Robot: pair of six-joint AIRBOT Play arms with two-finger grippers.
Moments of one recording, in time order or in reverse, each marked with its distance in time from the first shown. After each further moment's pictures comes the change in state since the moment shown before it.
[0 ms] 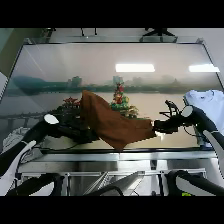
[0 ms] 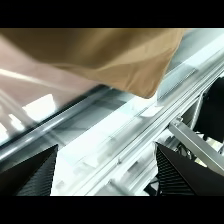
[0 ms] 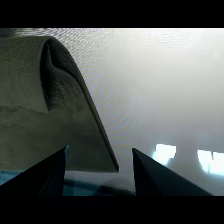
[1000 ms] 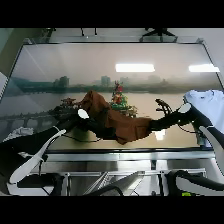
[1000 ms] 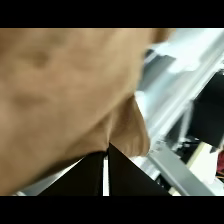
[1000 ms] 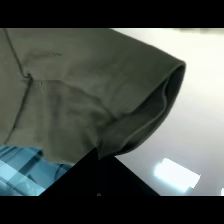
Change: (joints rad) left arm -0.277 -0.277 0.299 -0.102 0.063 -0.028; right arm 0.001 -0.064 0.044 0.238 0.061 -0.366
